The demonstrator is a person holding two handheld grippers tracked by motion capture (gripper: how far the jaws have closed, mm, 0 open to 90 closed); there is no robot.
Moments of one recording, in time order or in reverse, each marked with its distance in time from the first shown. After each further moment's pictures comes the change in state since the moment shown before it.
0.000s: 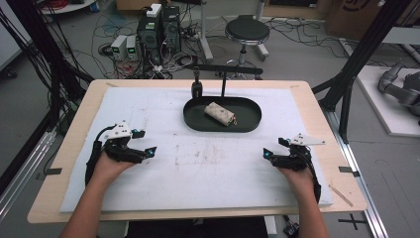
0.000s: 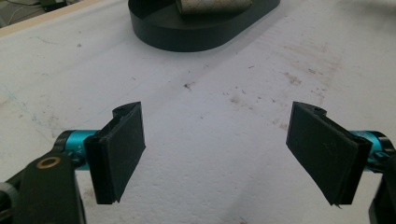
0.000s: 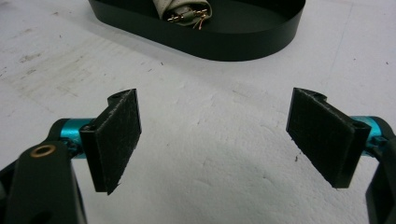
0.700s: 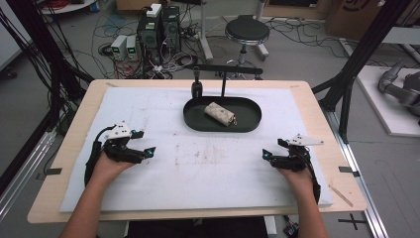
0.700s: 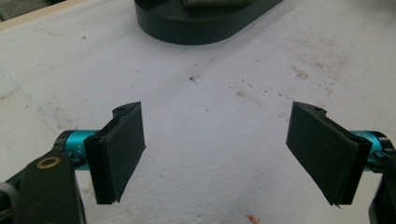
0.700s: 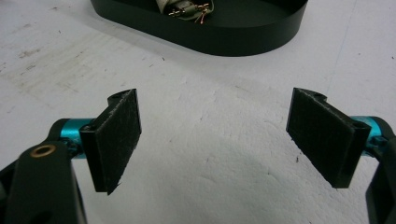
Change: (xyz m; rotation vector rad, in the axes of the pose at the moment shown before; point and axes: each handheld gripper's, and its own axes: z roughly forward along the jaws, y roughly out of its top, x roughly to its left) left arm 0.003 -0.003 0.000 0.018 0.013 -0.006; right arm 0.002 -0.001 0.001 0.015 -0.002 0.003
